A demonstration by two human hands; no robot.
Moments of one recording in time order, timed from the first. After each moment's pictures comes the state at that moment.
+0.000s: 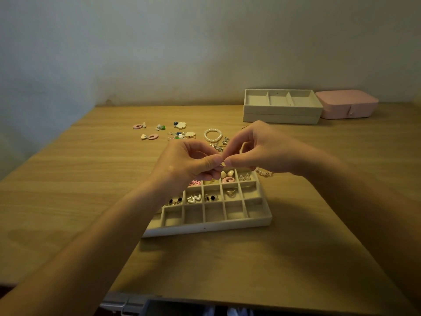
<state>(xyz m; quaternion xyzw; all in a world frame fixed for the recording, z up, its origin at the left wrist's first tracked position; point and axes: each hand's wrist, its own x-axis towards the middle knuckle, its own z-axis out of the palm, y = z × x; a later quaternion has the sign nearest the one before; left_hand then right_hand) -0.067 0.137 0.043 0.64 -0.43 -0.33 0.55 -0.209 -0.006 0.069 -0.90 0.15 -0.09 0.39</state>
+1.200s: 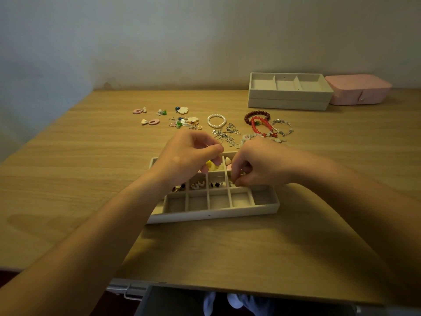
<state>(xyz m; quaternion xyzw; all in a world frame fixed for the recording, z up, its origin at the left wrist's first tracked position) -0.058 0.131 0.025 0.71 -0.48 -0.24 0.46 -0.205 0.007 0.037 -0.98 0.12 0.05 0.16</state>
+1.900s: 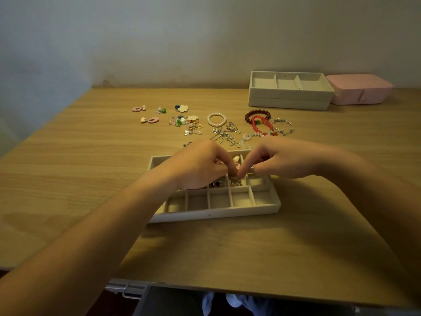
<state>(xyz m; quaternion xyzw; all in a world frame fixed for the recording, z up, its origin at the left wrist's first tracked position) -0.068 0.117 0.027 0.76 -0.58 -0.20 0.20 -0.222 -0.009 0.049 -0.94 0.16 0.09 0.28</state>
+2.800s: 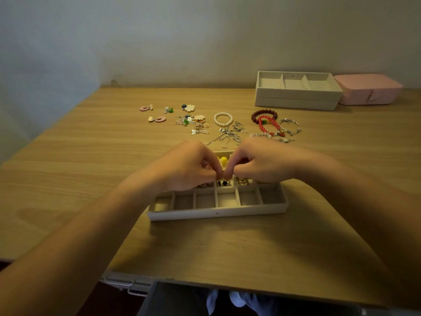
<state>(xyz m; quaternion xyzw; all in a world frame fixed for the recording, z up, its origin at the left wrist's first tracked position) -0.045 0.142 0.026 0.76 -0.59 -0.19 0.19 -0.189 0.014 0.039 -0.95 0.14 0.06 0.26</state>
